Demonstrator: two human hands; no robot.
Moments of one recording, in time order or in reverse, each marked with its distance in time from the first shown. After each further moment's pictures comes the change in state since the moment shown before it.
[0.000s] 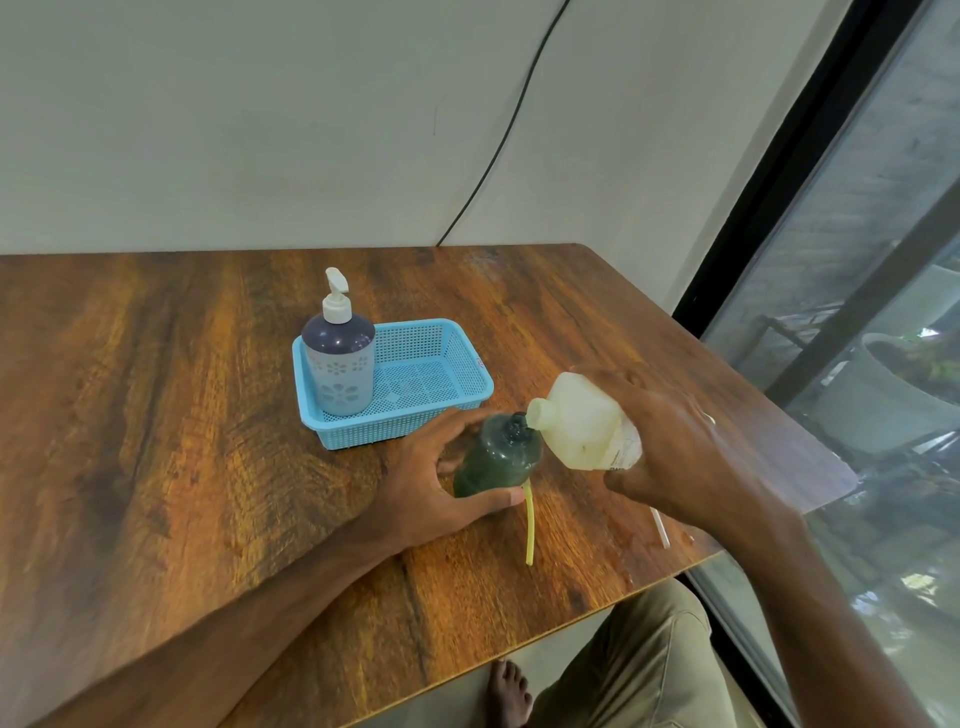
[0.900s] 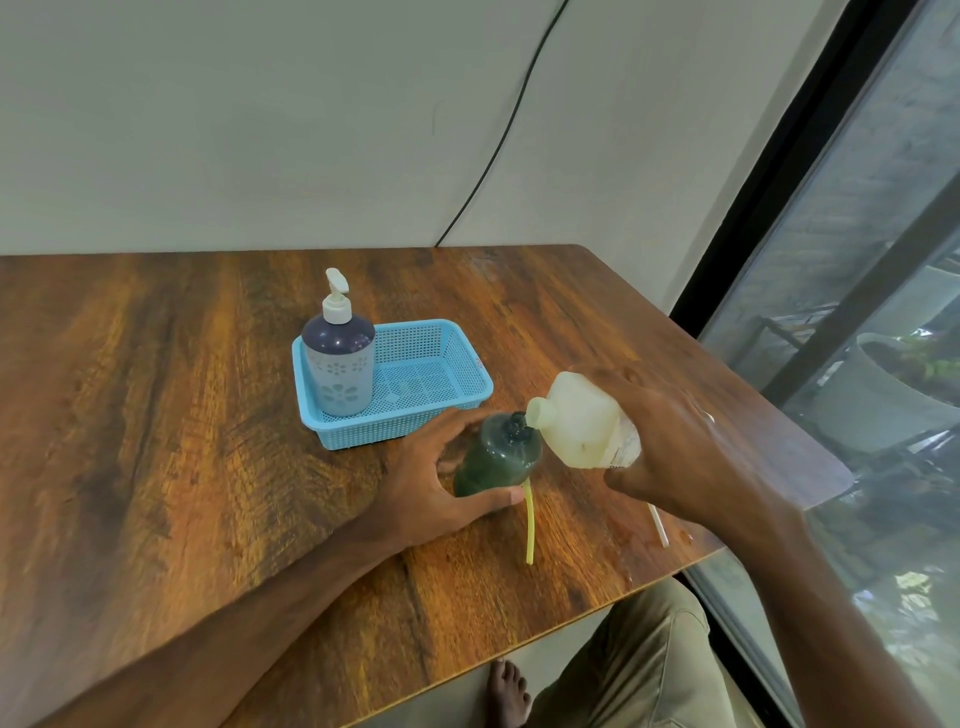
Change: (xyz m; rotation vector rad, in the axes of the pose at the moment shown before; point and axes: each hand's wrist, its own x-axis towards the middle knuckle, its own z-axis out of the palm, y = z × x) left_hand 0.001 0.001 0.001 -0.008 0.004 0.010; right_hand 0.001 -0.002 -0.003 -0.009 -0.028 0.037
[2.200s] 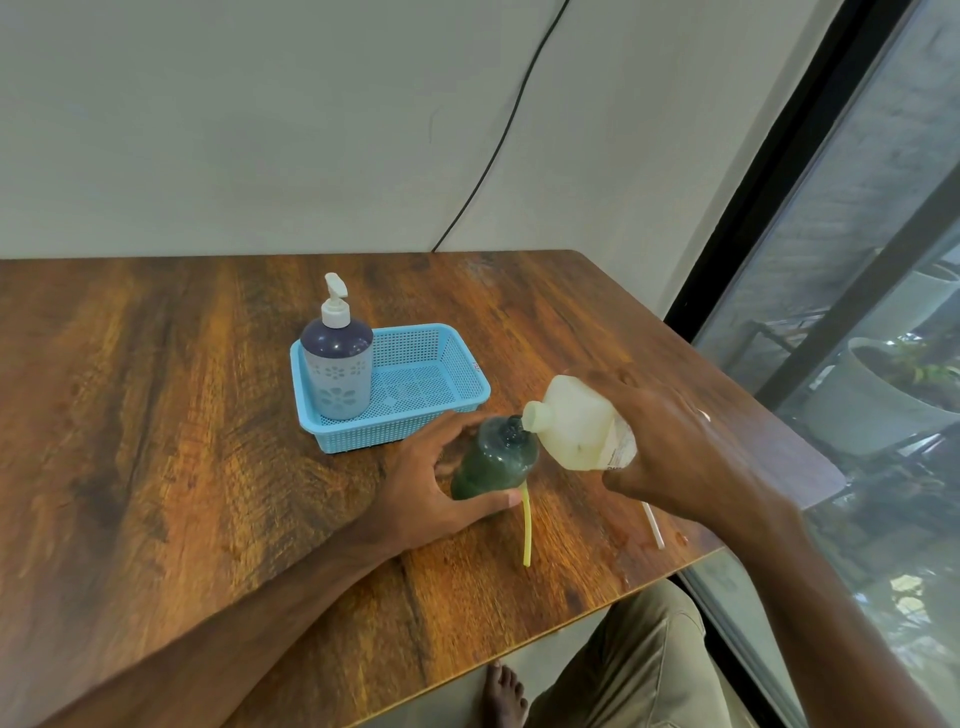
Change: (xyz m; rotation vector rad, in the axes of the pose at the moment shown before) left_hand -0.002 0.002 -0.002 0.008 0.019 0.009; right_hand -0.001 -0.009 -0.009 -0.049 -0.033 0.008
